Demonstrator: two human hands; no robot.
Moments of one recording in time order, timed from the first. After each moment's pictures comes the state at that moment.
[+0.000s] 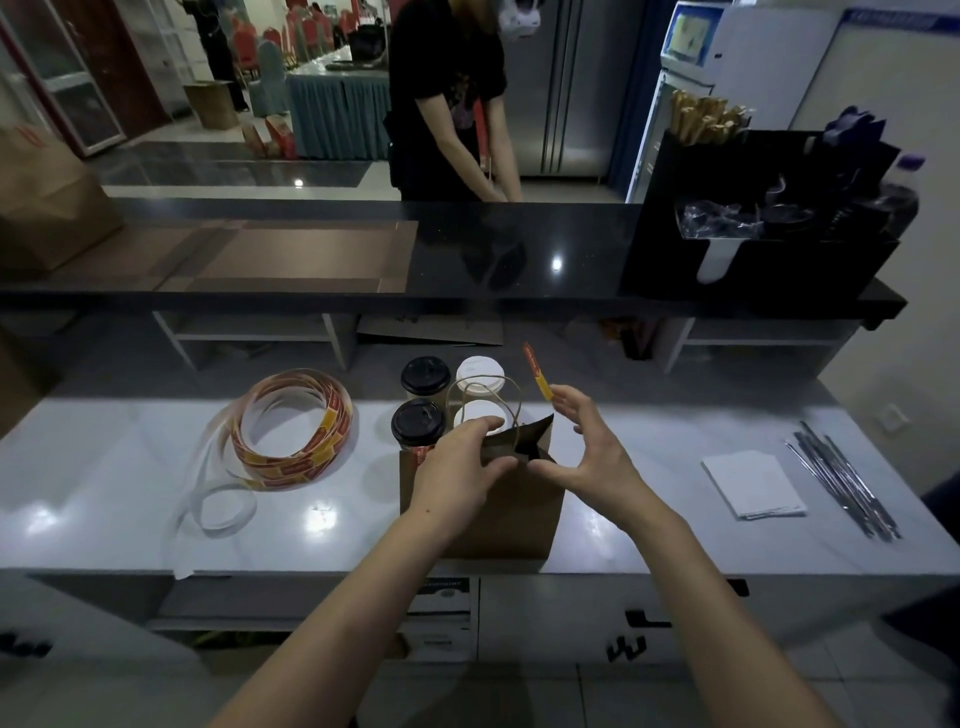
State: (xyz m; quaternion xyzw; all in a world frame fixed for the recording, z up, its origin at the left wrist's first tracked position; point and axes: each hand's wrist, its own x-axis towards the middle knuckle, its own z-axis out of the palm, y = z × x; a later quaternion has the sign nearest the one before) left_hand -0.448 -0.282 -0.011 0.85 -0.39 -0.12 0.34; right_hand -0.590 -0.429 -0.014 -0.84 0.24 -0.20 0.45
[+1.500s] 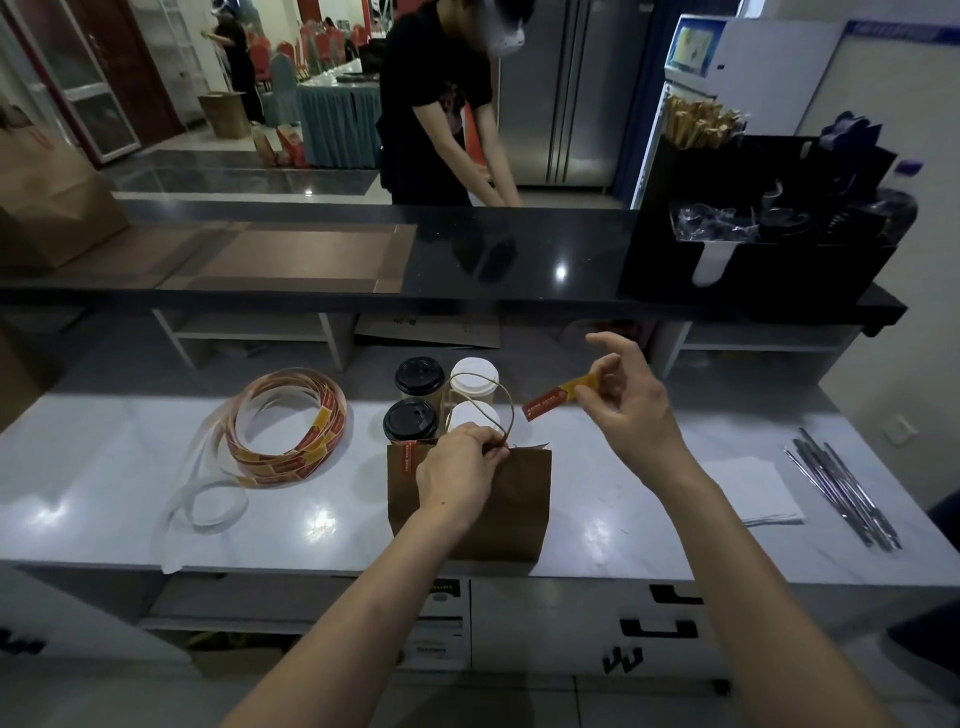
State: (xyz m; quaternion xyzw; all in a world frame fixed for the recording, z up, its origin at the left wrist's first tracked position) left_hand -0.463 -0.309 -0.029 0.90 -0.32 -0.07 0.30; right_hand -0.598 -0.475 0.020 -0.82 0.19 -0.35 0.41
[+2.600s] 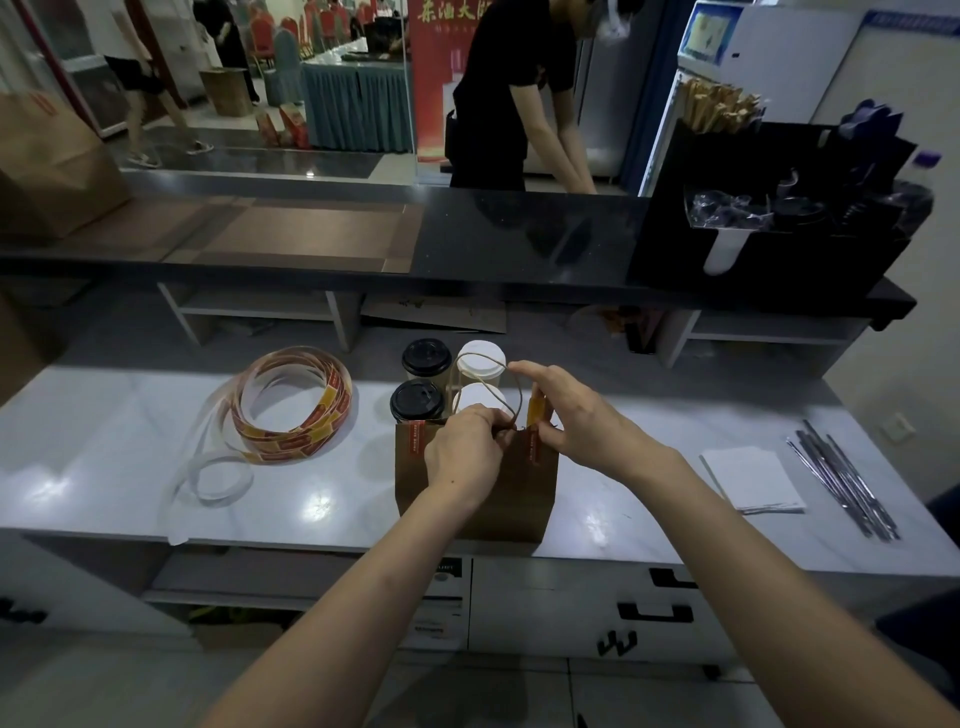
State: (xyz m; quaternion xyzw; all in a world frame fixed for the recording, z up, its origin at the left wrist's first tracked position) left_hand -0.467 -0.304 -0.024 0.90 -0.31 -0.08 0.31; right_hand -0.564 -0.457 -0.011 -0.97 0.08 -0.14 0.20
